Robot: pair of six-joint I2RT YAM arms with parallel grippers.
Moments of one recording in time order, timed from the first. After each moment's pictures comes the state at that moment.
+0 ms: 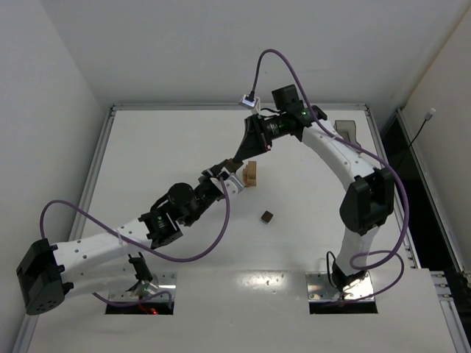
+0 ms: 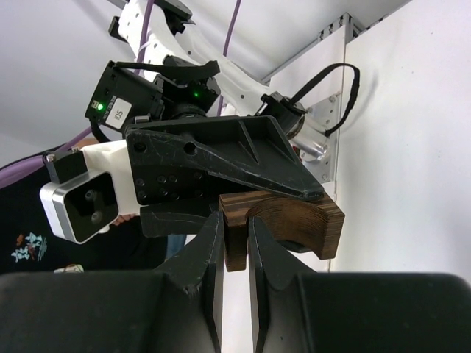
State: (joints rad) left arm -0.98 1.01 0.65 0.44 -0.30 0.56; right arm 0.42 1.86 1.71 -0.66 -1.49 0.10
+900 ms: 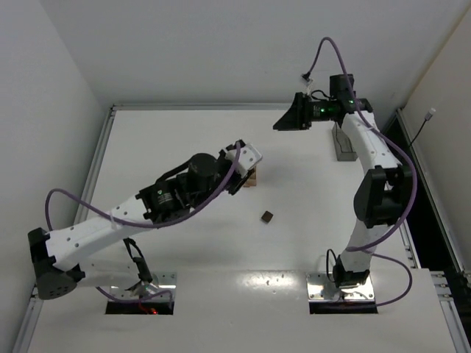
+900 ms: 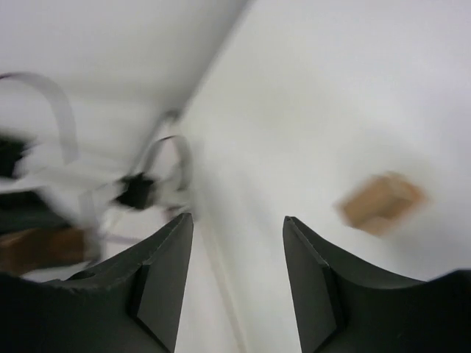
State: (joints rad) left arm -1.04 1.12 1.10 -0.17 -0.28 0.23; right arm 0.09 1.87 1.71 -0.60 -1.24 0.14
